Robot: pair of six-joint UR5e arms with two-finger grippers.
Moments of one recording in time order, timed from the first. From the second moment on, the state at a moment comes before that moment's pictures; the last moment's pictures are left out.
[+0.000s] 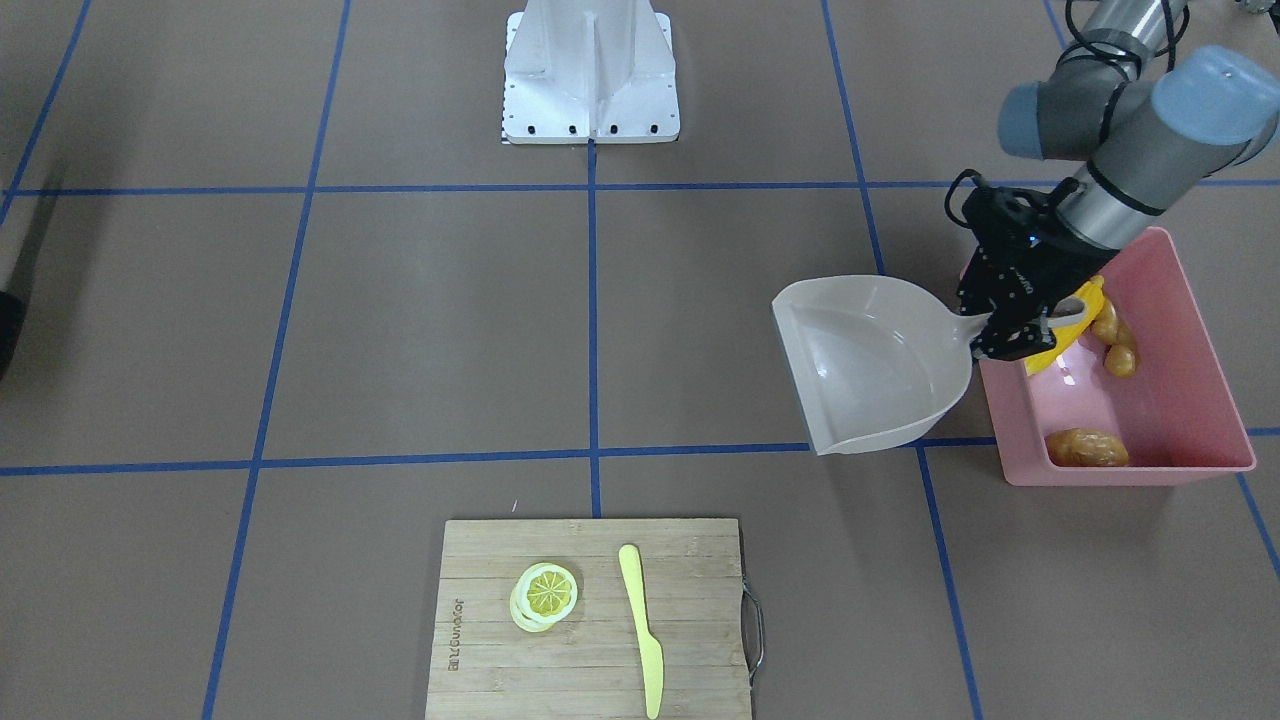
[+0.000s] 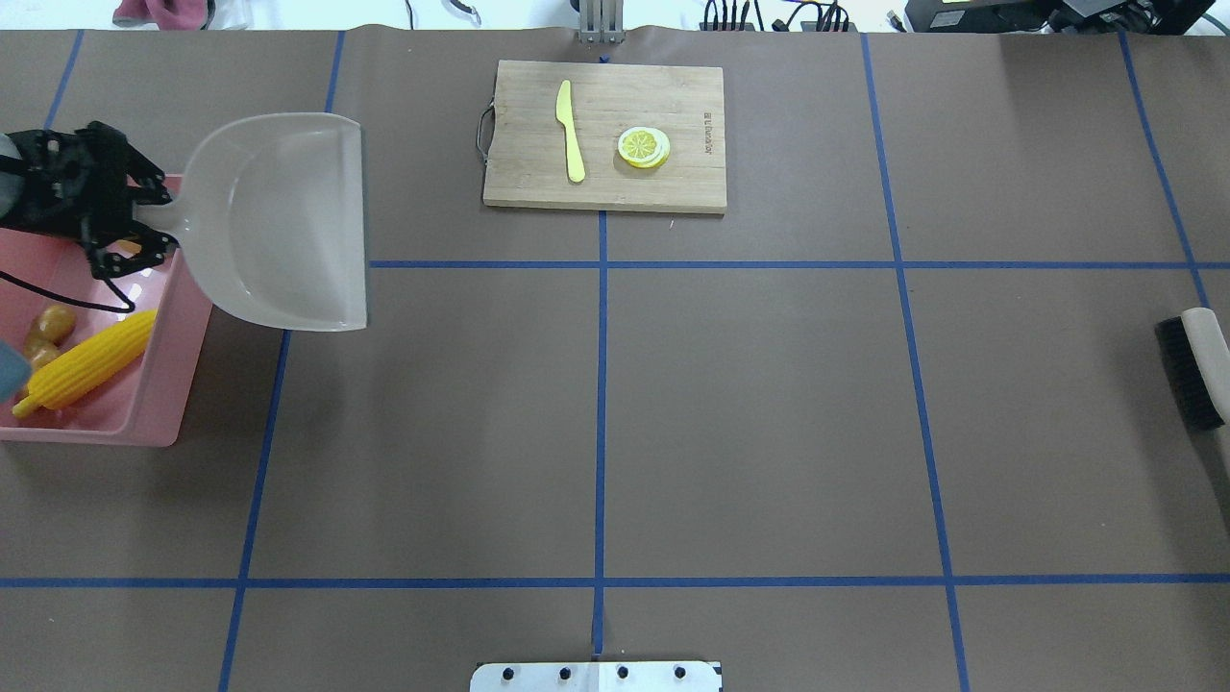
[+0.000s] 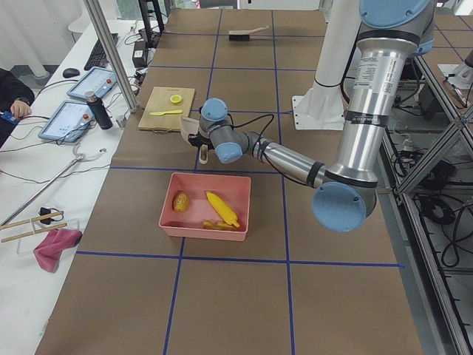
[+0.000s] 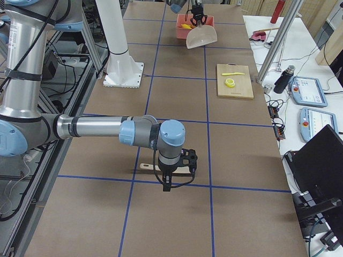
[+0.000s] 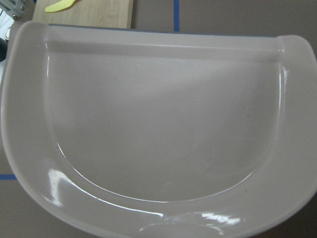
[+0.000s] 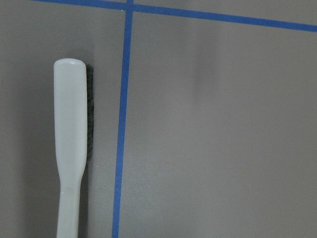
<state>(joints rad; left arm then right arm) -0.92 -1.79 -1.73 -2.21 -2.15 0.49 1.59 -1.79 1.85 -1.73 2.23 -0.15</state>
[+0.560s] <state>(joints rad) -0.74 -1.93 -1.68 -2.05 -2.14 0.43 1.59 -1.79 1.85 -1.73 2.22 -0.14</state>
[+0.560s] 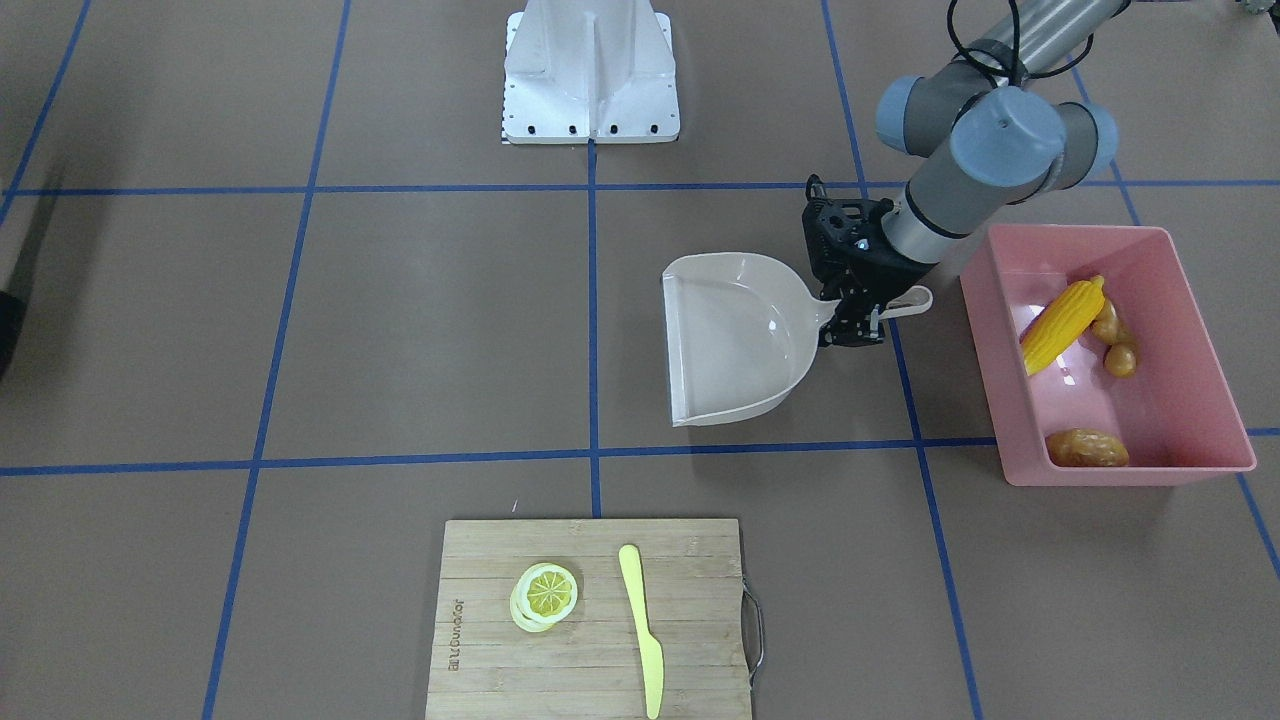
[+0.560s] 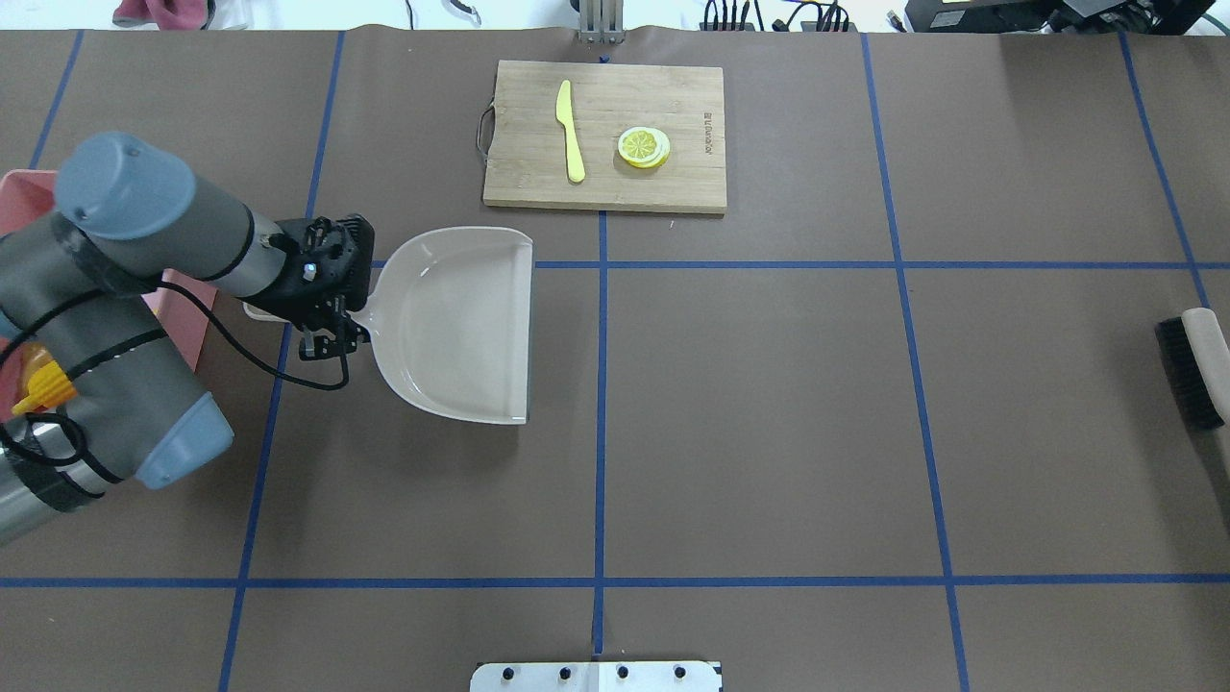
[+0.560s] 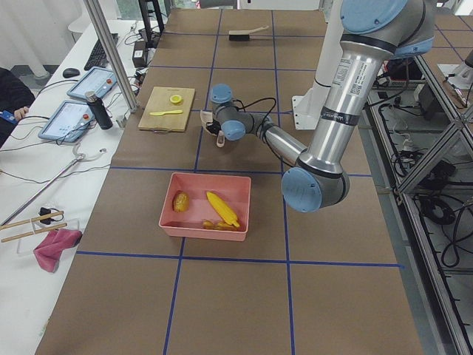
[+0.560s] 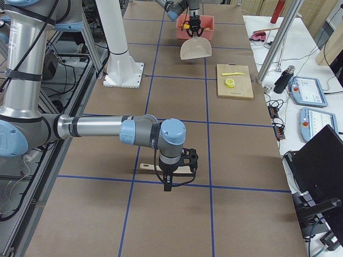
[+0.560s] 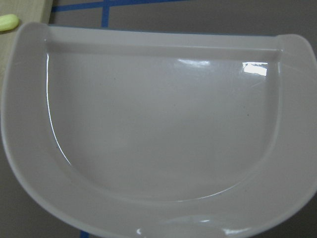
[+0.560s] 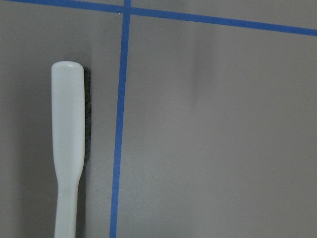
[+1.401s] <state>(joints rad) -0.66 -1.99 -1.64 -2.04 -2.10 0.30 1.59 -1.79 1.84 -1.73 2.22 -0.13</state>
